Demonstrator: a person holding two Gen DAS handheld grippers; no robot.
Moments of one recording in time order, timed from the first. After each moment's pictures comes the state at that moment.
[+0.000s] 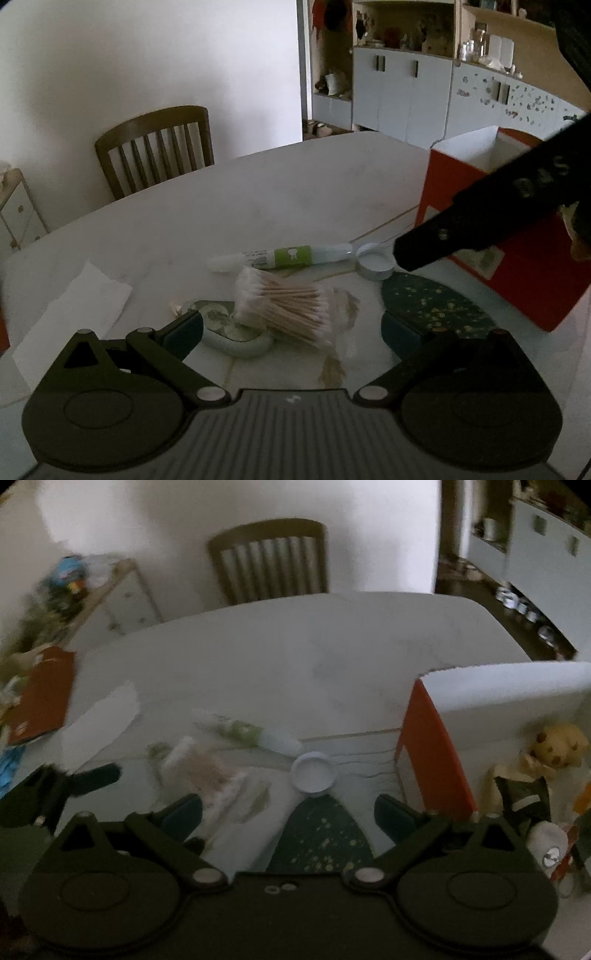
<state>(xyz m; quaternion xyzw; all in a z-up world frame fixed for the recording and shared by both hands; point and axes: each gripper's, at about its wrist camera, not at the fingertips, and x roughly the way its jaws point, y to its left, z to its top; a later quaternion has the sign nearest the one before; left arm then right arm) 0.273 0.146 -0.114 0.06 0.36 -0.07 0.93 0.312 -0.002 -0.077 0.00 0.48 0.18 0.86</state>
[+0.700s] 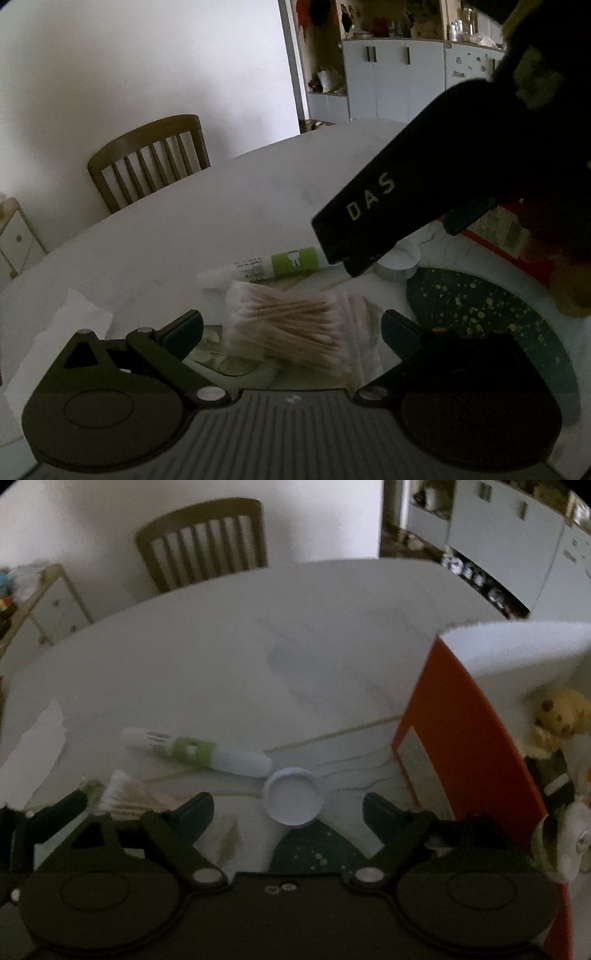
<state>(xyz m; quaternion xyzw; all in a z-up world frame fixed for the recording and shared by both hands) 0.300 0.131 -0.140 0.11 0.35 -0.07 0.93 0.352 0.024 -0.119 0.02 0.51 0.08 0.85</state>
